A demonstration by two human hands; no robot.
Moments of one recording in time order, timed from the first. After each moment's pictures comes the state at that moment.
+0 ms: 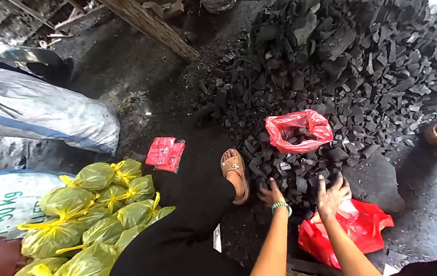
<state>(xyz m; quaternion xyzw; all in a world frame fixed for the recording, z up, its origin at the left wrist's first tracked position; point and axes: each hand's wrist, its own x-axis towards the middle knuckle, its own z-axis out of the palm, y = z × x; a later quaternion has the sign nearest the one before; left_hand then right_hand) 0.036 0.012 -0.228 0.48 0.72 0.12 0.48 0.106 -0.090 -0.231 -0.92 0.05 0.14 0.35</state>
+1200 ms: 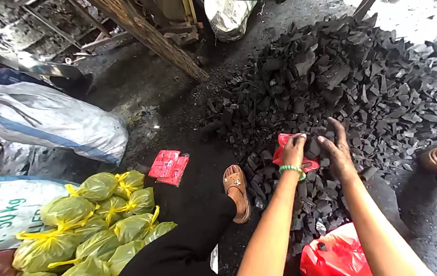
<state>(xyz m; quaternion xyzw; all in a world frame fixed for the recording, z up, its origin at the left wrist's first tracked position) 0.166 0.076 -0.076 0.60 0.43 0.11 0.67 0.254 -0.019 -0.129 -0.65 -0.23 0.18 0.70</state>
